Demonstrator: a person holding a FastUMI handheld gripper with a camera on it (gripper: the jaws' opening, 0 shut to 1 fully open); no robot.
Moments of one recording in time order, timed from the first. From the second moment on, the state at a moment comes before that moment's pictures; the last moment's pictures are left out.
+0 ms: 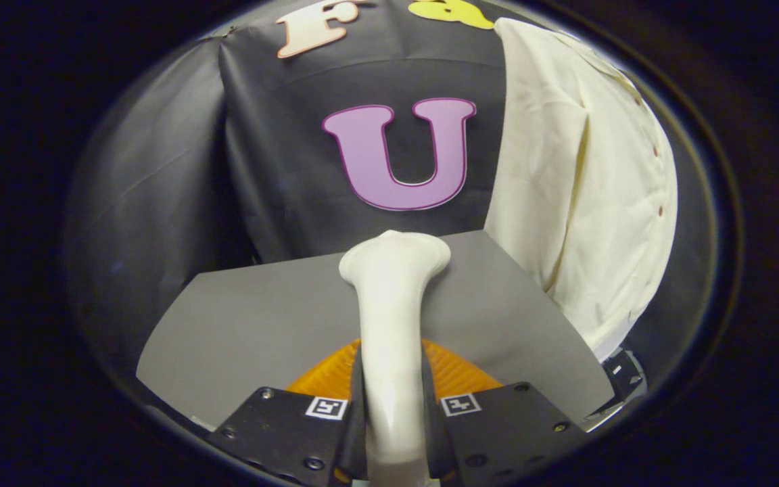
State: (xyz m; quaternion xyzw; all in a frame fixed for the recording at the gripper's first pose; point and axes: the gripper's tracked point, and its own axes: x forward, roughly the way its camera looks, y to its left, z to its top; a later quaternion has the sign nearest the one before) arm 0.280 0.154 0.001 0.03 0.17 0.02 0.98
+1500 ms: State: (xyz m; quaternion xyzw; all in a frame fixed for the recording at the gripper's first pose) arm 0.168 0.056 0.156 0.04 0.00 0.09 1.00
